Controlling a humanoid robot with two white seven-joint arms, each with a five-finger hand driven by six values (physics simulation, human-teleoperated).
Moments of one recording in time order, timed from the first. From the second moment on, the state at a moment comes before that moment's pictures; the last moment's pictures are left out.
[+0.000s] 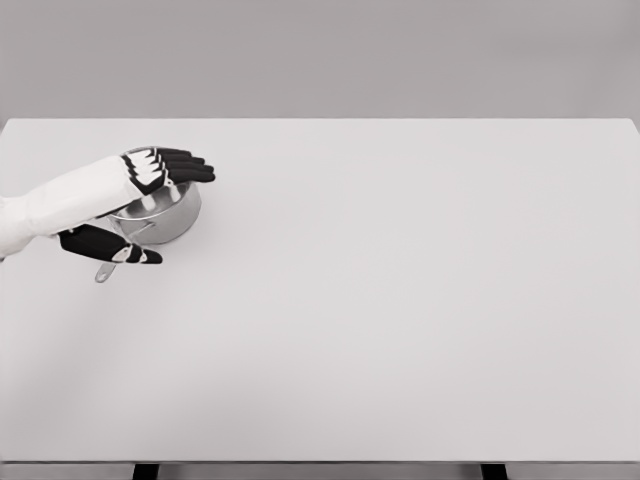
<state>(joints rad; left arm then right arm) -0.31 0.96 -0.37 -1.77 0.06 -0.61 -0.37 -0.03 0.00 0.15 0.14 0.07 -0.28 0.28</state>
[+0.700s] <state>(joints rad) -0.68 1.04 -0.79 -1.71 0.10 -0.61 -0.37 -0.02 0.00 0.15 0.14 0.07 -0.28 0.27</state>
